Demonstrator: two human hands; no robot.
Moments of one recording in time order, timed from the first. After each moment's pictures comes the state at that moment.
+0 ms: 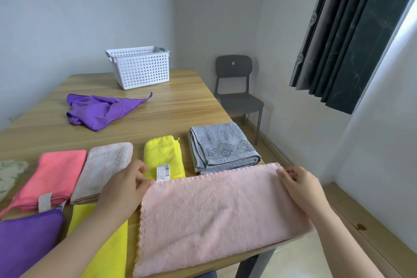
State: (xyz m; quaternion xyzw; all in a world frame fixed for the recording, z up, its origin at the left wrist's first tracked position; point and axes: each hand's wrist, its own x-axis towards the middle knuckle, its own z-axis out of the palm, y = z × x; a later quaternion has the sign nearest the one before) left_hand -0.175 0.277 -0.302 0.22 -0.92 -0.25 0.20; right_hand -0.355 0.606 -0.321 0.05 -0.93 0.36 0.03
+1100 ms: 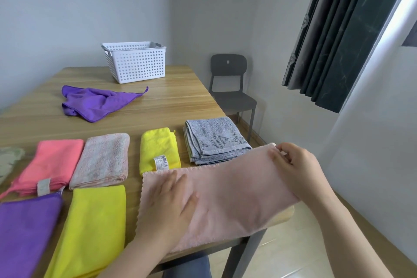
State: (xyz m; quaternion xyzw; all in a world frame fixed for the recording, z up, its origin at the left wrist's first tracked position) left_hand -0.160 0.383 -0.322 0.16 -0.96 -0.20 0.11; right_hand -0.296 0.602 -0.250 0.17 -0.92 0.35 0.11
